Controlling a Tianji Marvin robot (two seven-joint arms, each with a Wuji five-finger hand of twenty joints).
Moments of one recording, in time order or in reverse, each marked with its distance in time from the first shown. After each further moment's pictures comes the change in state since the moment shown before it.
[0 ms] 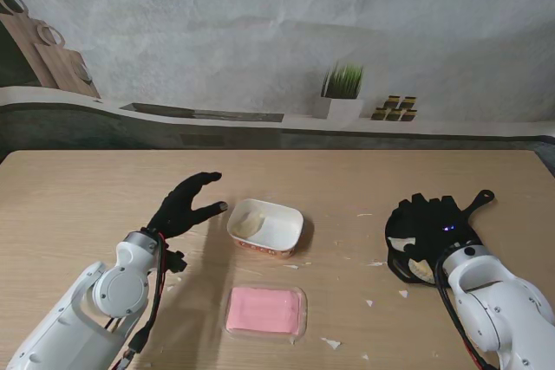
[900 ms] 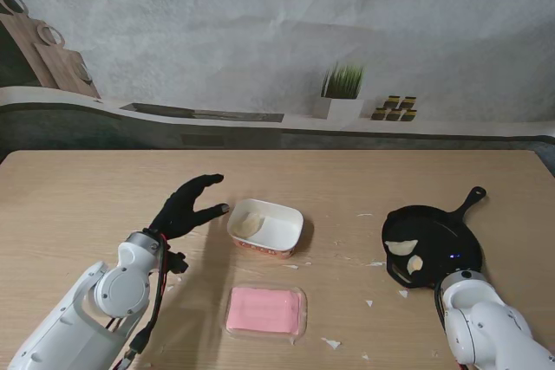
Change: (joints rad) left arm -0.006 0.001 0.011 0.010 0.001 -0.002 -0.006; right arm 0.010 -0.003 -0.097 0.155 0.070 0.257 0.028; left_hand 0.000 0.000 0.000 0.000 0.000 0.000 0.000 0.000 0.016 0.000 0.012 0.014 0.010 0.000 0.000 0.000 0.005 0.000 -0.003 0.000; right_hand -0.081 0.008 0.033 0.006 0.050 0.087 0.040 -0.001 0.060 0.087 0.043 0.018 0.154 0.026 0.011 0.000 0.106 0.053 0.008 0.002
